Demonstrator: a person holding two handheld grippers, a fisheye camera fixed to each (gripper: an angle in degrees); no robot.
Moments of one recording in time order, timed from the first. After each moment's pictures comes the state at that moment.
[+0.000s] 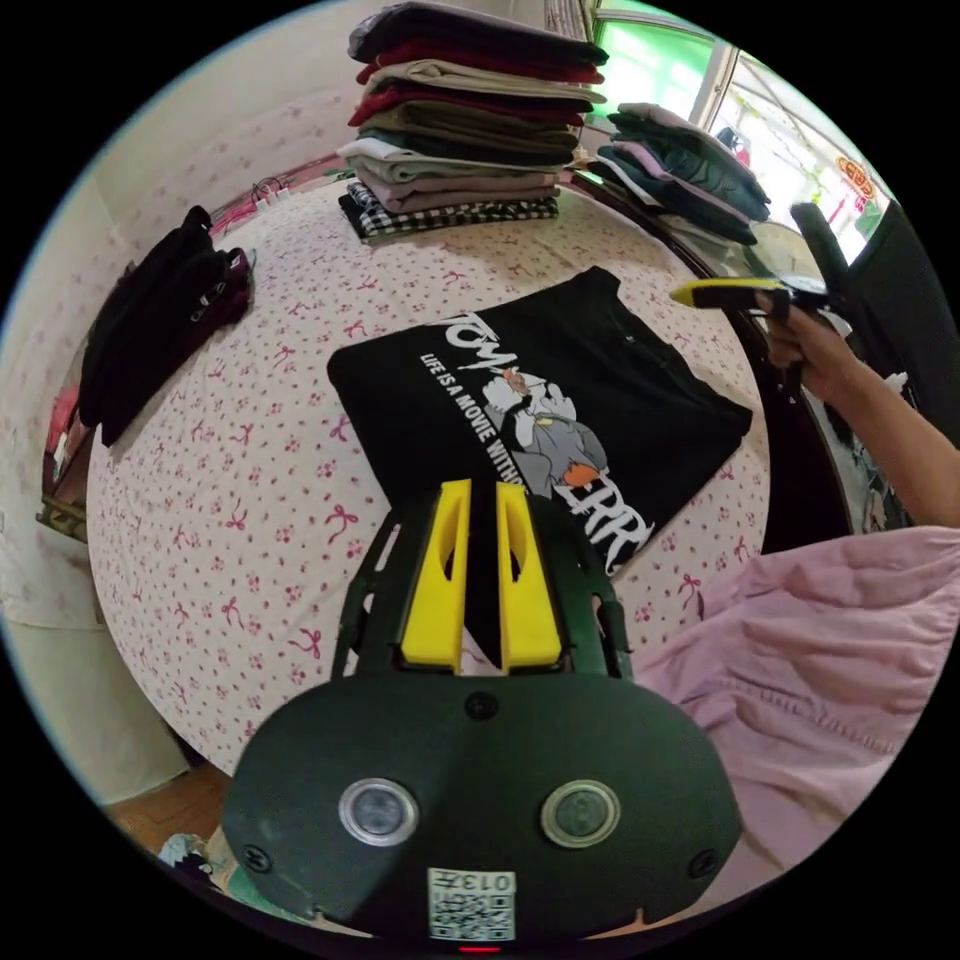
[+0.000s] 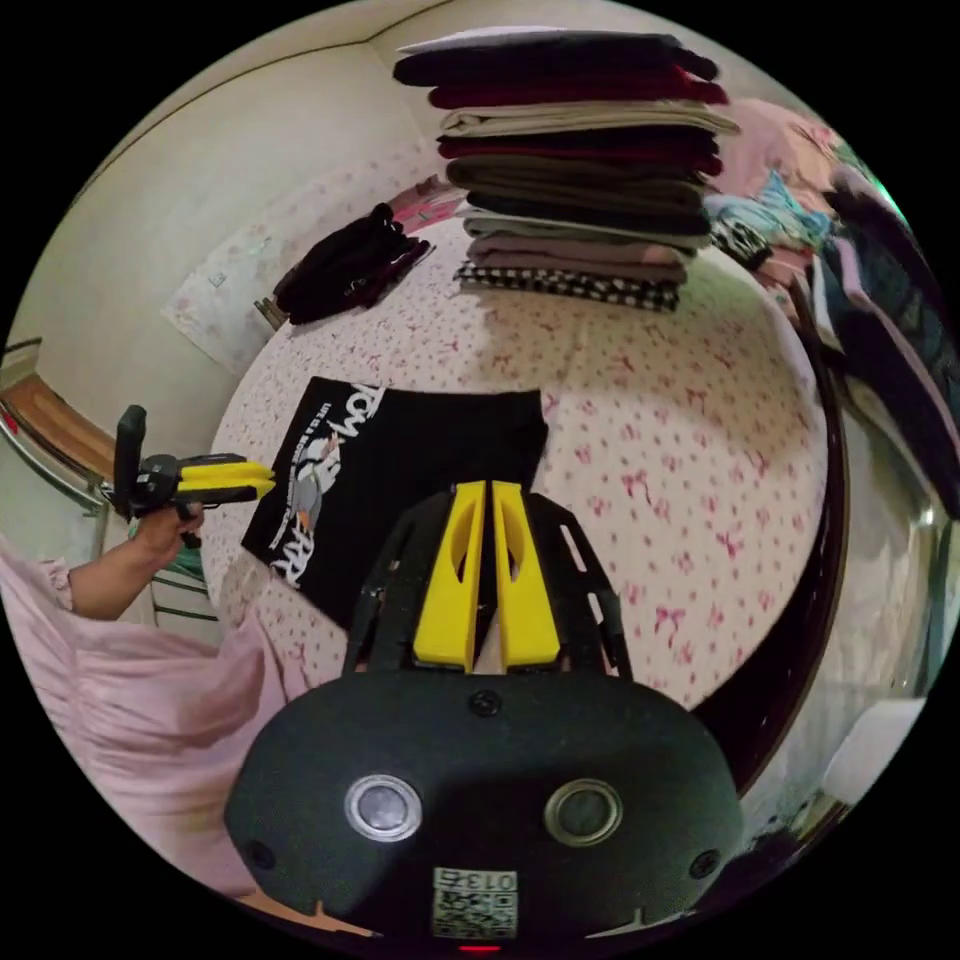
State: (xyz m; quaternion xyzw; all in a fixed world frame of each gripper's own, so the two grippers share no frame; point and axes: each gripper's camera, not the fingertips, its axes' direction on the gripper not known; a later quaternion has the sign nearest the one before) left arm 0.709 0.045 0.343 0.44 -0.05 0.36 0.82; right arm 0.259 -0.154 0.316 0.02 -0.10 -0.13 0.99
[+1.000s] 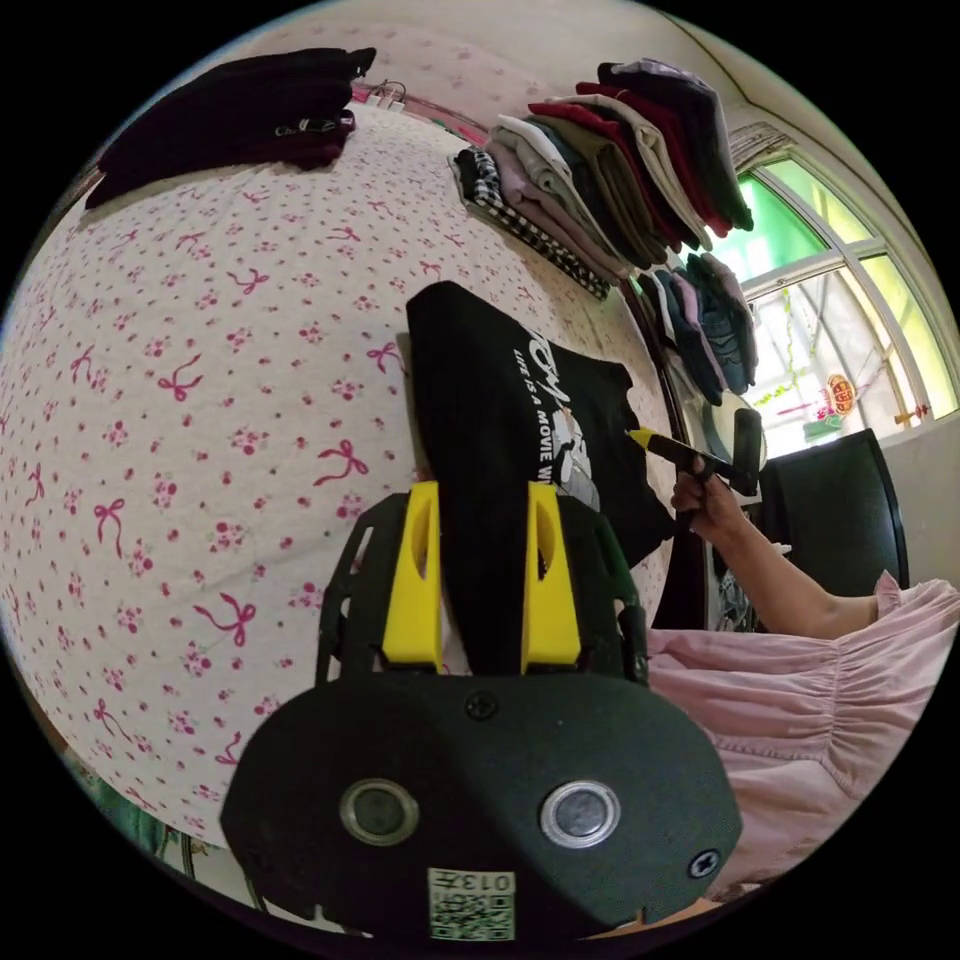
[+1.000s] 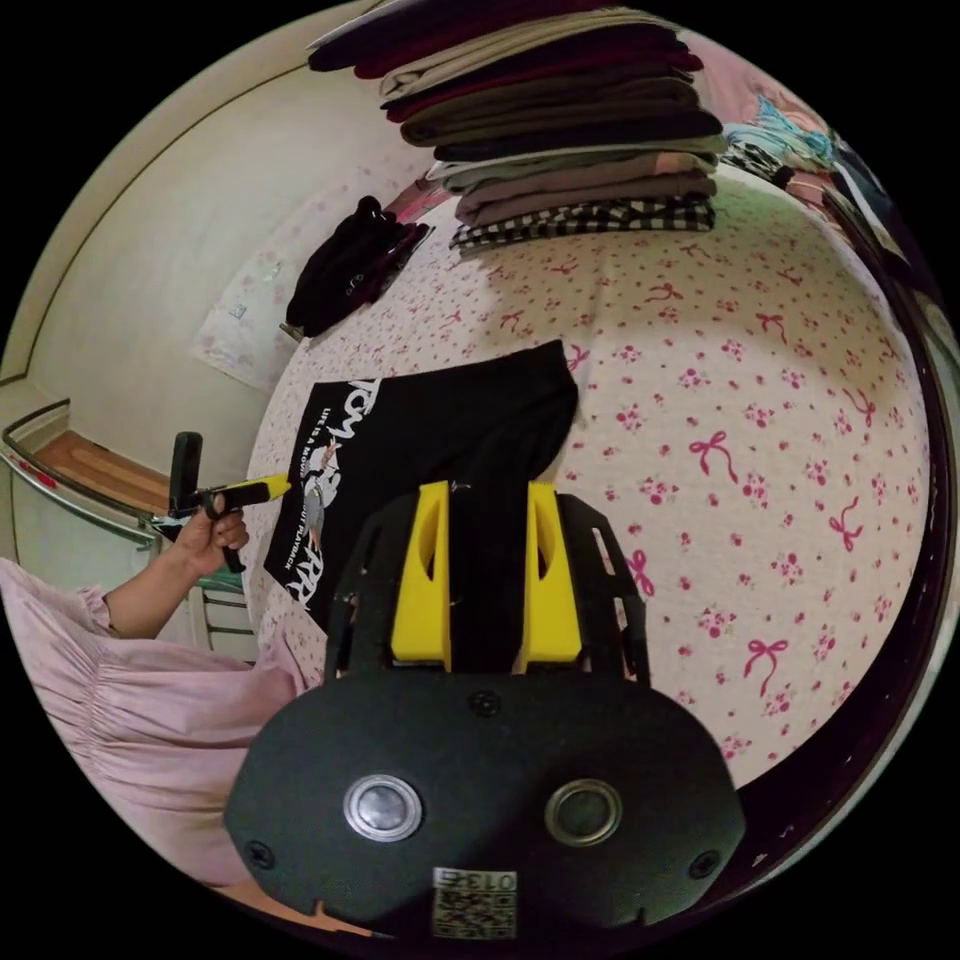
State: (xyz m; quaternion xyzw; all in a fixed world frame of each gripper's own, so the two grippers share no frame) left arm 0.529 -0.045 0.296 0.38 0.24 0.27 0.85; right arm 0.262 -0.159 0.409 -0.02 -0.21 -0.08 0.98
